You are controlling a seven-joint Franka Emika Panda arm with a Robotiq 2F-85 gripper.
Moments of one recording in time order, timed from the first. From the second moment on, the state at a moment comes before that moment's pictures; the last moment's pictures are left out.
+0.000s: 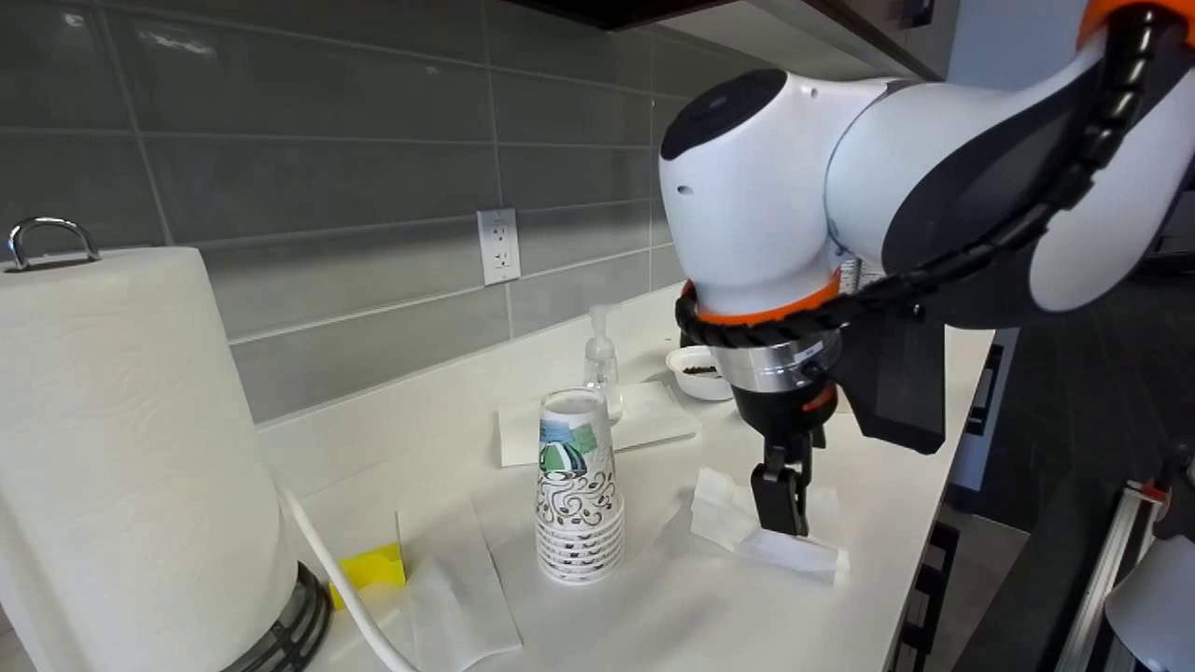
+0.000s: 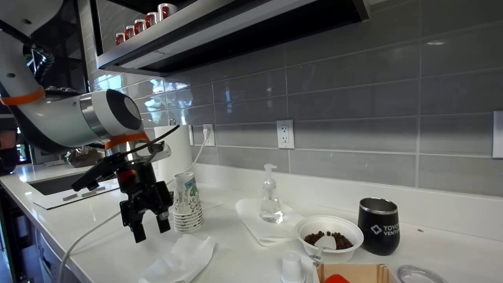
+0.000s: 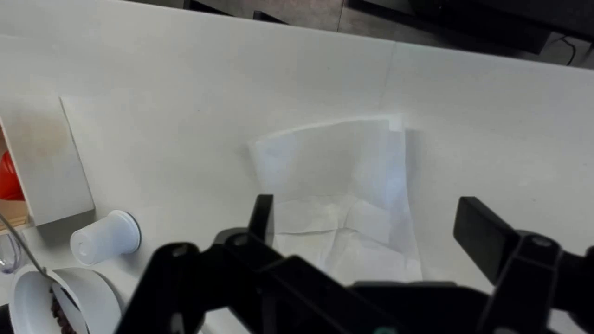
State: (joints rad) arm 0.24 -0.17 0.54 -2.76 -0.36 2.29 0.67
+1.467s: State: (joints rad) arm 0.31 0.04 0.36 -2.71 -0.59 2.41 0.82
